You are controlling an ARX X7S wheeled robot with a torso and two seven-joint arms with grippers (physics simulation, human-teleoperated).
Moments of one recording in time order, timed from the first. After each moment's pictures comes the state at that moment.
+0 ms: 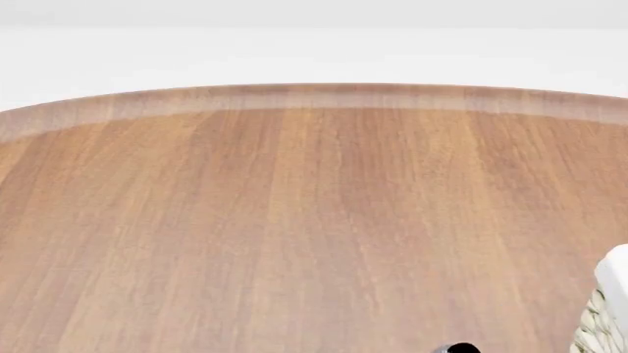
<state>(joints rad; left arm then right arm) 0.19 -0.40 -0.55 0.75 -0.65 -0.22 -0.25 0.27 1.16 -0.49 -0.71 0.85 0.44 -0.39</state>
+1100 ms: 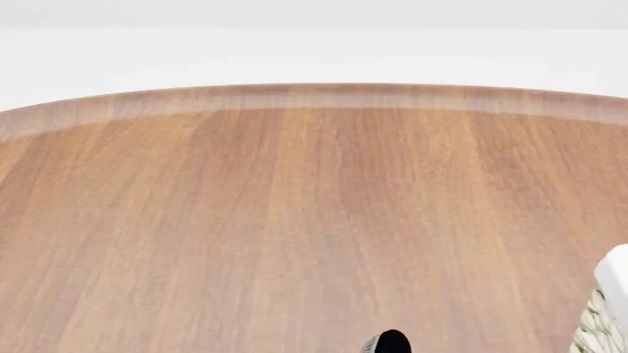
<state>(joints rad) 0.19 -0.41 -0.54 0.74 -0.65 -0.21 -0.26 0.43 0.88 -0.68 -0.46 0.71 0.52 -0.54</state>
